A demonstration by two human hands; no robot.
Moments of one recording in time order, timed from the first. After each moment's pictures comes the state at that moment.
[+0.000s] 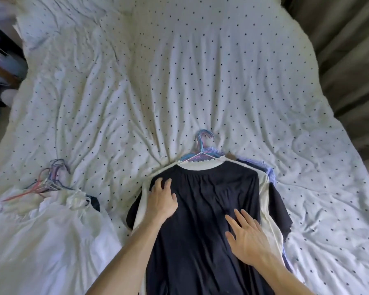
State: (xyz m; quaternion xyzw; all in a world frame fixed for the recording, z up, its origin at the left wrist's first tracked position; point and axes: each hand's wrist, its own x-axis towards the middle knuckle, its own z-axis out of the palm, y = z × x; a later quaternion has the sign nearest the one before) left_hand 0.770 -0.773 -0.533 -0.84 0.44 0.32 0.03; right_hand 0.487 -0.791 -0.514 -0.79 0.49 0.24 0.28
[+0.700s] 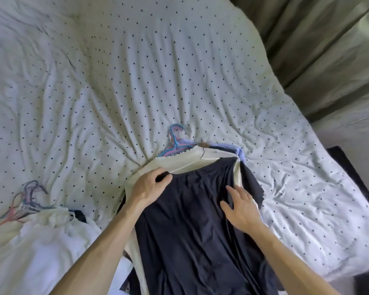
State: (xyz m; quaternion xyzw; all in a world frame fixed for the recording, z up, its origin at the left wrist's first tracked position) left_hand 0.770 -0.804 -0.477 -0.76 0.50 0.40 -0.08; right_hand 0.471 -0.795 -0.489 -0.67 0.65 0.11 0.34
